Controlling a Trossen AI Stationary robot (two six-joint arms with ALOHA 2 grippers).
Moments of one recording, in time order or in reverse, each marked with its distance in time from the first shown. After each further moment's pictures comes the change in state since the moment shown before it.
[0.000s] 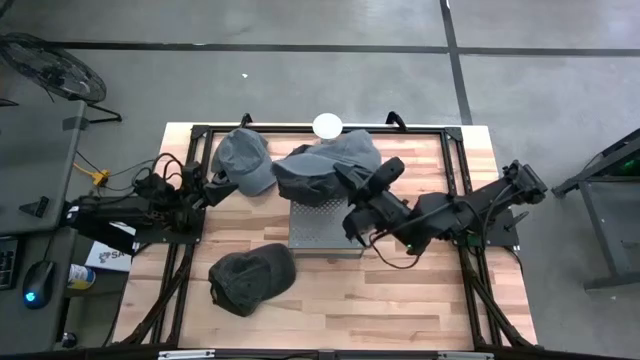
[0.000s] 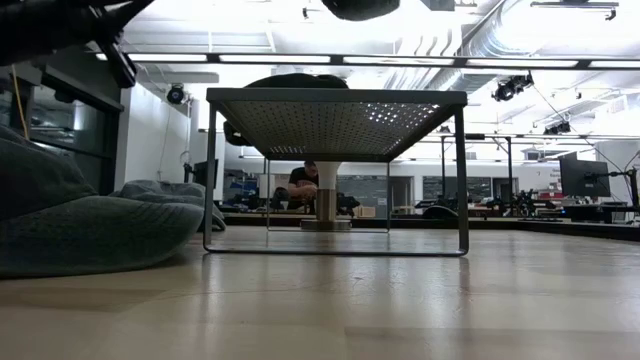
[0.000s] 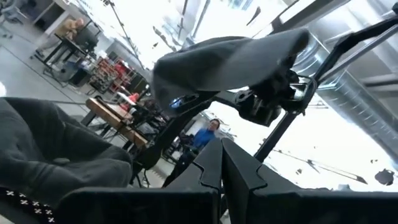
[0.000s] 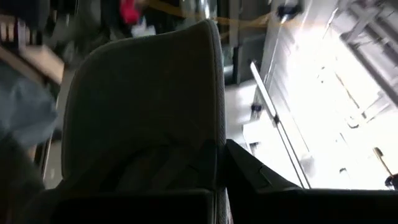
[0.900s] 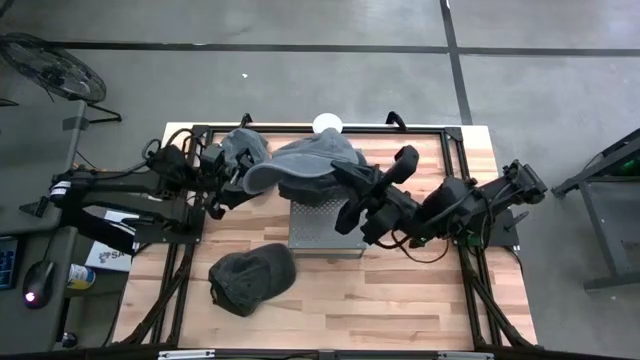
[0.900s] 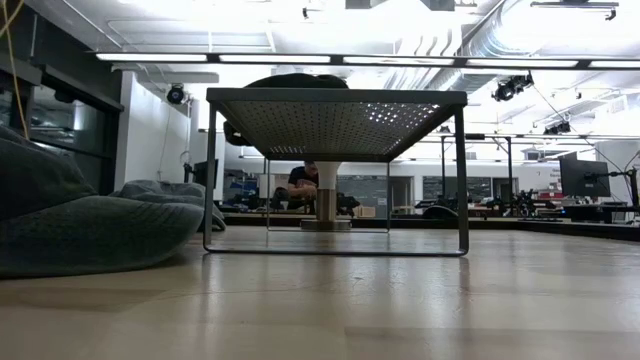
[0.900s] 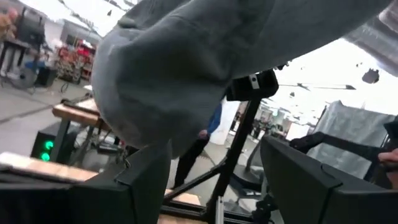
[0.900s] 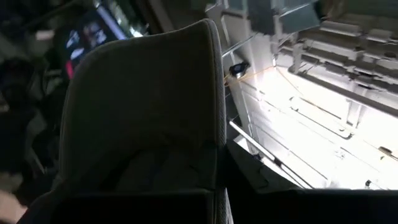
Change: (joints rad) left arm 0.000 0.681 0.594 0.001 0.230 0.312; right arm -0.019 0.000 0.000 0.352 -0.335 0.088
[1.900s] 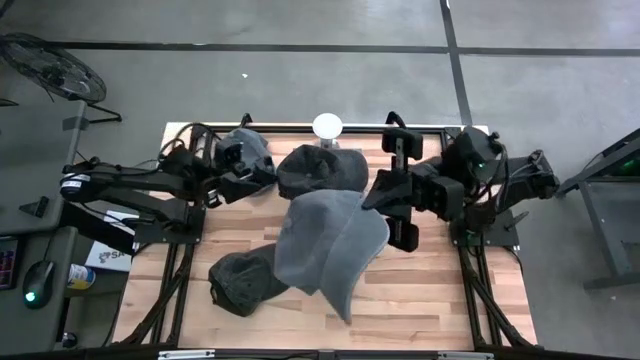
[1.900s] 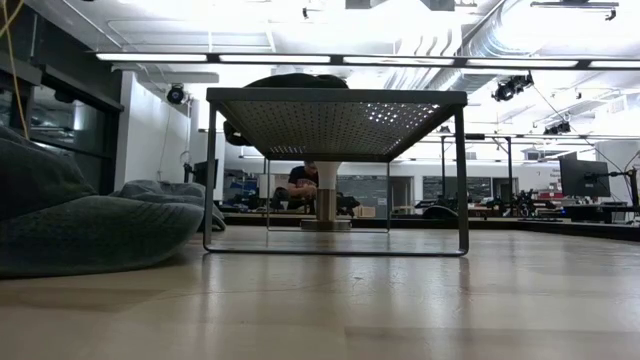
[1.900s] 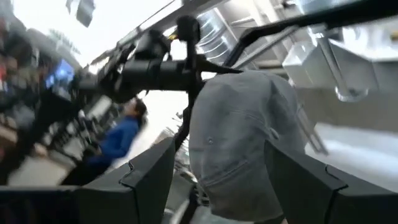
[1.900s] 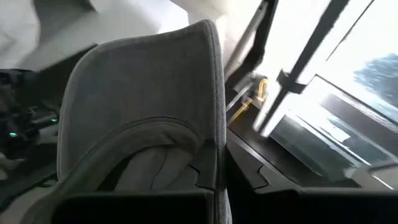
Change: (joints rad) left arm -0.002 0.247 0.037 0.509 0.131 -0.503; right arm -0.230 -0.136 0.015 -0.210 -1.179 0.772
